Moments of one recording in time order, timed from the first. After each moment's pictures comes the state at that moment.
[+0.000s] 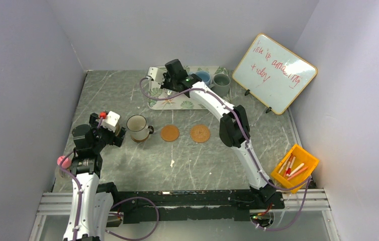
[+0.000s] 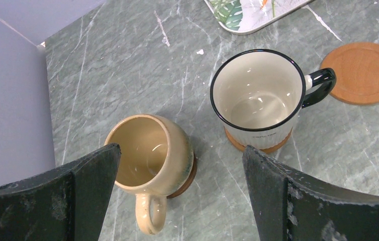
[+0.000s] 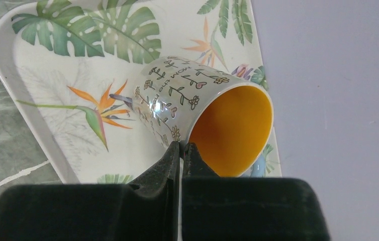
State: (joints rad) left arm 0.19 0.60 0.48 -0.21 0.41 0.47; right arm 0.67 2.44 2.34 -0.53 0.02 -0.79
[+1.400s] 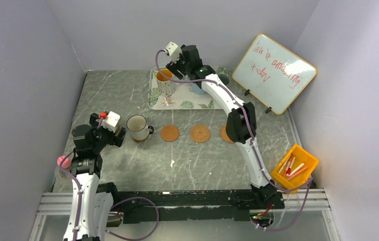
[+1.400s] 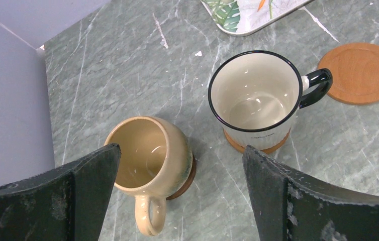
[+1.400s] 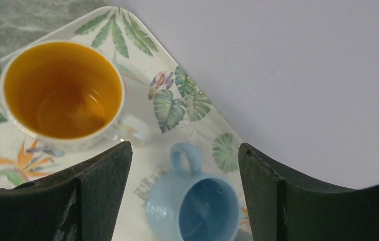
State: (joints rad) left arm 0.19 0.60 0.48 -0.21 0.43 0.48; right arm 0.55 2.40 2.38 -0.36 0.03 -0.57
